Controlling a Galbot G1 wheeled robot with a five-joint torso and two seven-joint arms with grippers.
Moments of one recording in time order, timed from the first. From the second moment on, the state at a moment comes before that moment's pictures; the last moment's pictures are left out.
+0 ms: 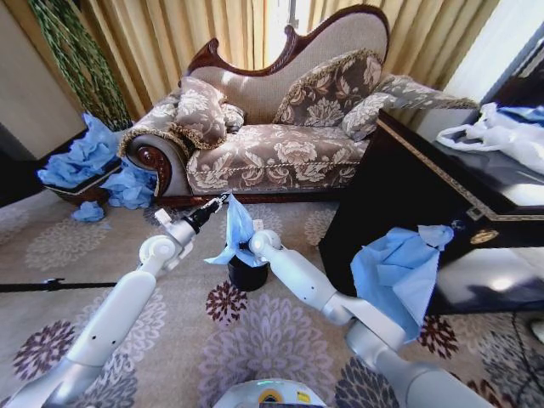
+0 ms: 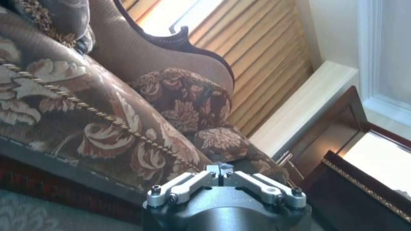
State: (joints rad) left arm 0.81 -0.92 -0.34 -1.71 -1.43 0.25 0.23; right arm -0.28 1.52 -0.41 1.13 1.20 -0.74 0.56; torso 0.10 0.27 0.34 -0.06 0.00
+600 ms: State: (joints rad) left arm 0.82 -0.98 -0.37 -1.53 -1.38 0.22 0.22; right arm -0.25 1.61 -0.31 0.82 1.04 -0.72 0.47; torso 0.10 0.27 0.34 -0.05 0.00
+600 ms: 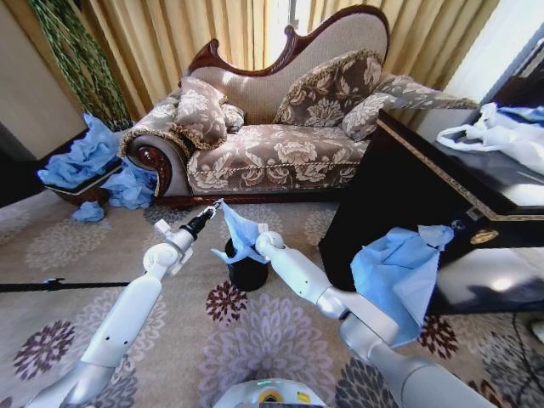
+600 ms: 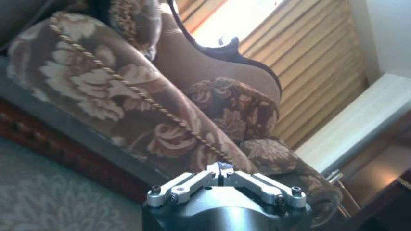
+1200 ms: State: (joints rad) left arm 0.83 -1.03 -0.35 -1.46 -1.30 0.20 0.27; right arm -0.29 1.61 -0.31 0.83 0.98 -0.69 0.47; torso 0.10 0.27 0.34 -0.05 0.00
